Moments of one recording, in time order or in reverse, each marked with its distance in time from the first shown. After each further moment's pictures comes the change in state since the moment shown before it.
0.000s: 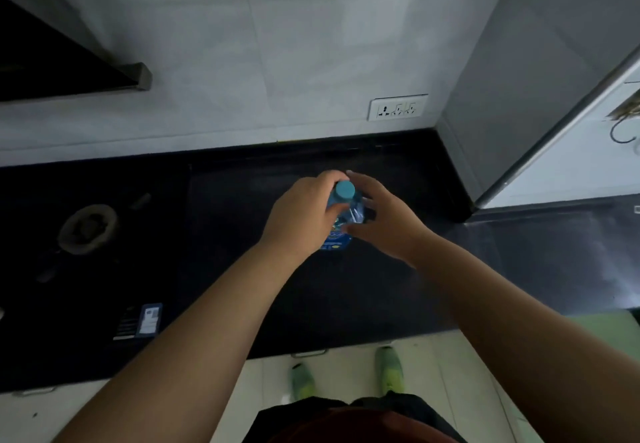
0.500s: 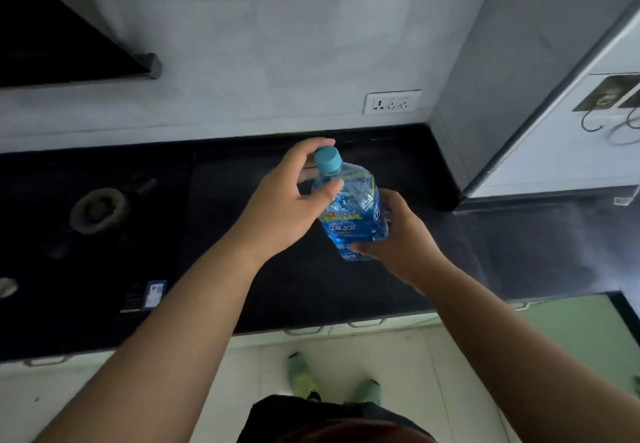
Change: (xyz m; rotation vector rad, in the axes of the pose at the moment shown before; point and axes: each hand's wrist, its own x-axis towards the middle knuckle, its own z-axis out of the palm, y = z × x) left_hand -0.059 0.040 -0.060 -0.565 -0.011 -0.085; right_hand -0.091 -0.004 -0.002 0.046 0.127 0.080
